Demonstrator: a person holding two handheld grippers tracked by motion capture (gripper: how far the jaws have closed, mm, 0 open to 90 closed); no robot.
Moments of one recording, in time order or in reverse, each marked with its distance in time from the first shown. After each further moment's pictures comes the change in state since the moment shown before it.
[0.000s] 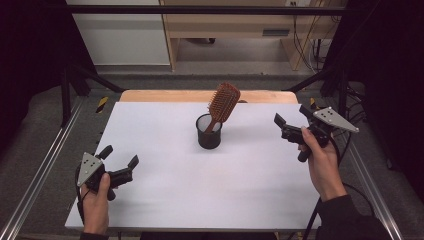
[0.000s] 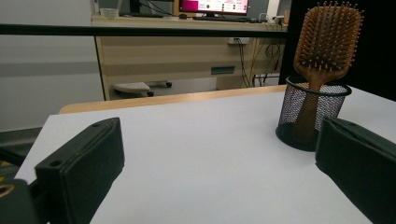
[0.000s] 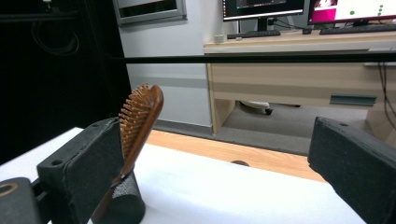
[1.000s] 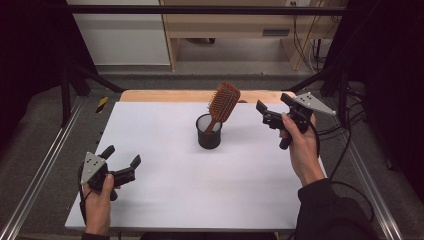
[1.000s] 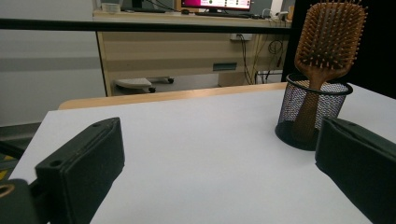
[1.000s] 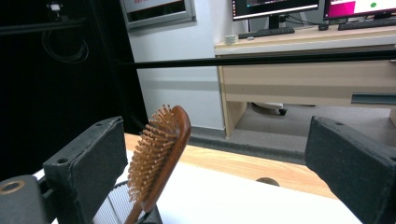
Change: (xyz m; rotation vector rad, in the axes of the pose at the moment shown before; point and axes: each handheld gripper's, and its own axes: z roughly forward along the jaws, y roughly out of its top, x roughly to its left) left arm -0.006 0.002 0.003 0.023 0.016 -0.004; right arm 0.027 0.018 0.047 0.006 0.033 0.041
